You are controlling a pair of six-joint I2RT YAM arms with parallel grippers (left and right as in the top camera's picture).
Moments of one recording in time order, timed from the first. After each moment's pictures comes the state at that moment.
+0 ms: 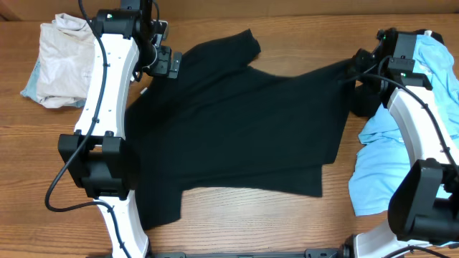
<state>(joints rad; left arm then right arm) -0.08 2.14 2.16 -1.33 0.03 0.06 -0.13 1.77 1.36 -0.40 -0.12 0.38</state>
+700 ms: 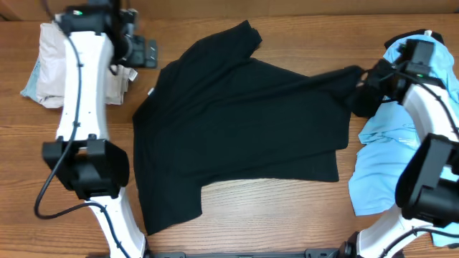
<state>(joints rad) 0.04 2.14 2.29 -1.37 0.02 0.00 -0.29 1.91 1.39 -0.43 -0.11 0.35</state>
